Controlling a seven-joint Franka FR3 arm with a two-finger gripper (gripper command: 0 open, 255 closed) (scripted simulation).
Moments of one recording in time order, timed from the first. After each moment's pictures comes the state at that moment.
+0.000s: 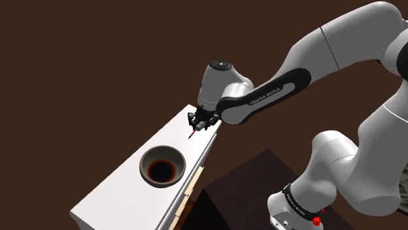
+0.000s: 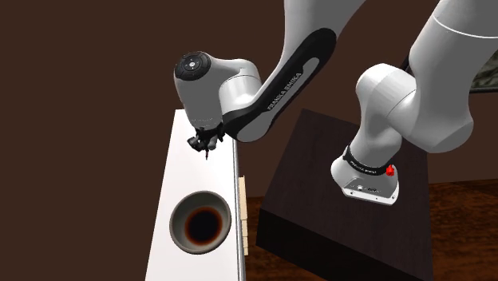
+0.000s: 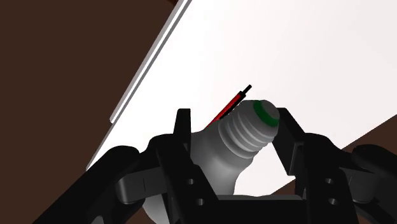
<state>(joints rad) 0.90 0.05 -0.52 -2.48 -0.30 2.55 1.08</state>
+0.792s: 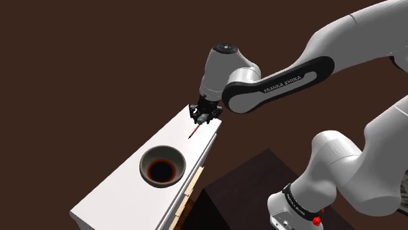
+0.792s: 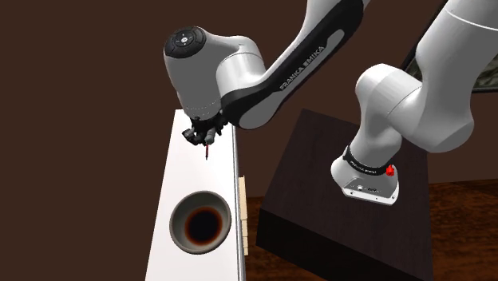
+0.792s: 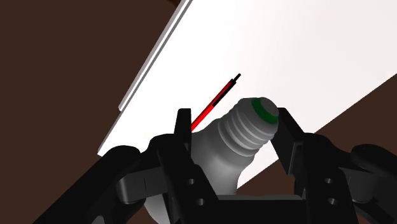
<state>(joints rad) 0.92 -0.08 -0.49 -2.45 -0.35 2.38 1.13</state>
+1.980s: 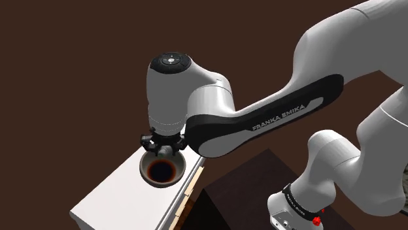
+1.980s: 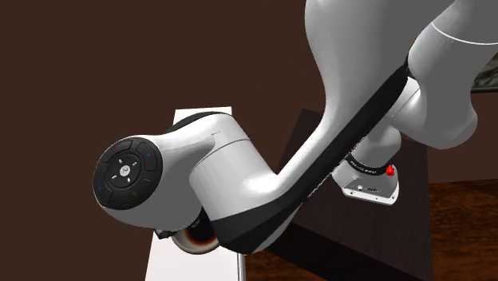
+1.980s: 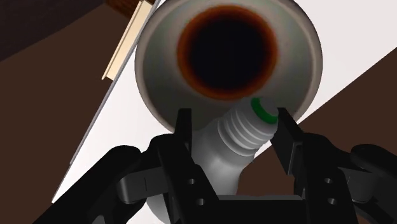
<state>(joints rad) 1.15 0.12 -0.26 -2.19 -0.21 2.24 1.46</state>
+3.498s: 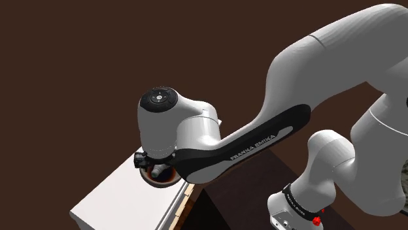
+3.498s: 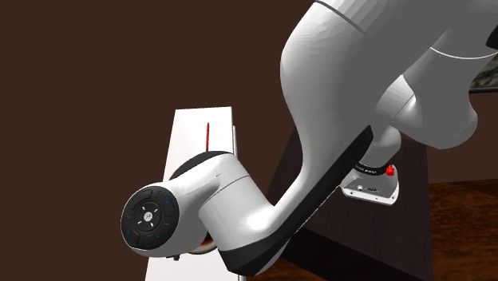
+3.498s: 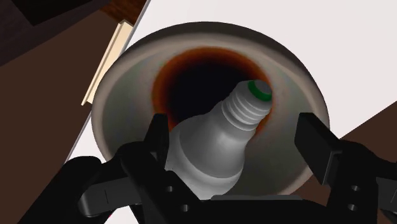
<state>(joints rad) 1.15 0.26 -0.24 -2.20 -0.19 2.39 1.50</state>
